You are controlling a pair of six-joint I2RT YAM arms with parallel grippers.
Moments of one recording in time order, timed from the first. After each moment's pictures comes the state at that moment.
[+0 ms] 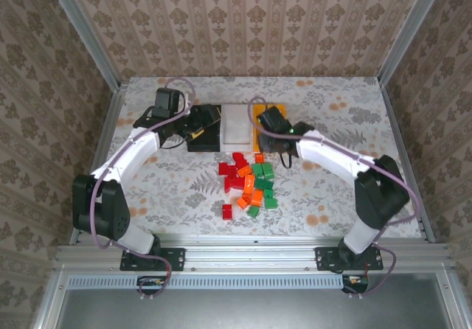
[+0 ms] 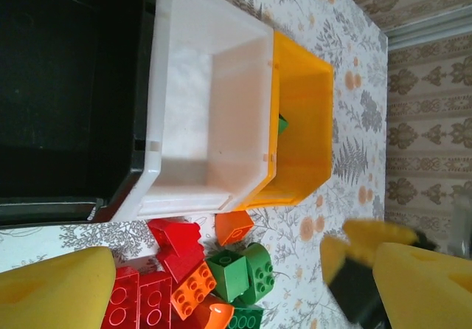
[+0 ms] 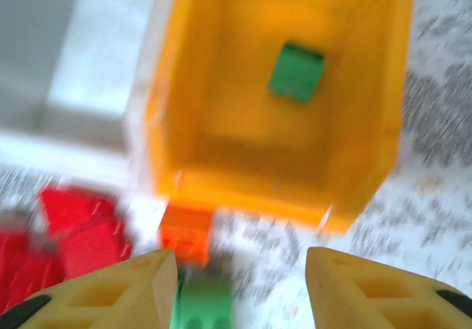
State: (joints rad) left arm -0.33 1.53 1.20 -0.43 0.50 -0.72; right arm 0.62 1.64 1.23 -0.59 0.26 0.40
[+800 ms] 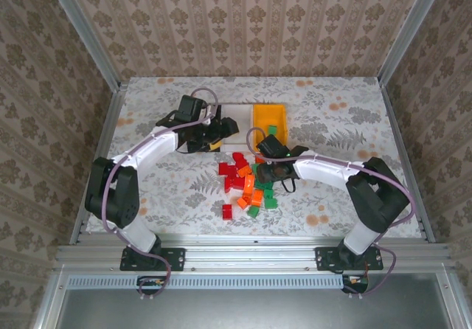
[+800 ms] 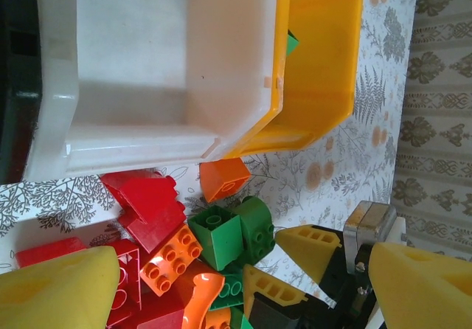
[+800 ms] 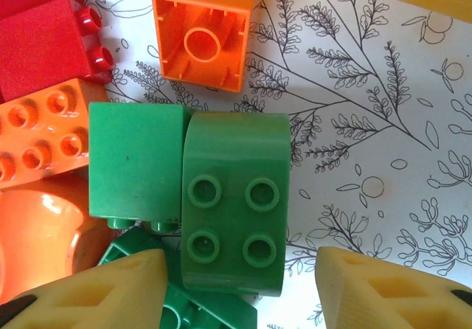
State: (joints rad) left arm -0.45 1.65 1.20 -0.42 0.55 -0.75; right arm 0.67 1.66 0.99 -0.50 0.12 0.43
